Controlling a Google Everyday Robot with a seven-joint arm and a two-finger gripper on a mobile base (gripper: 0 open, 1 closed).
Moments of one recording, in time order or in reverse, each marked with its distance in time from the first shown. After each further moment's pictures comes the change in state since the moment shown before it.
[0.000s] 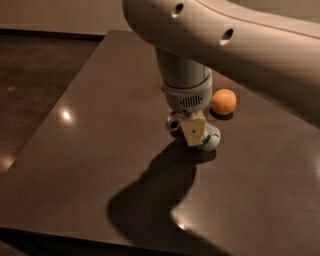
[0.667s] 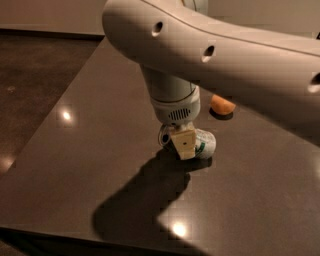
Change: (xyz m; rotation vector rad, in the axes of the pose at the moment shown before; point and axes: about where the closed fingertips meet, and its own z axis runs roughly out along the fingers) arm -0.021 0.017 0.006 -0.012 0.016 -0.047
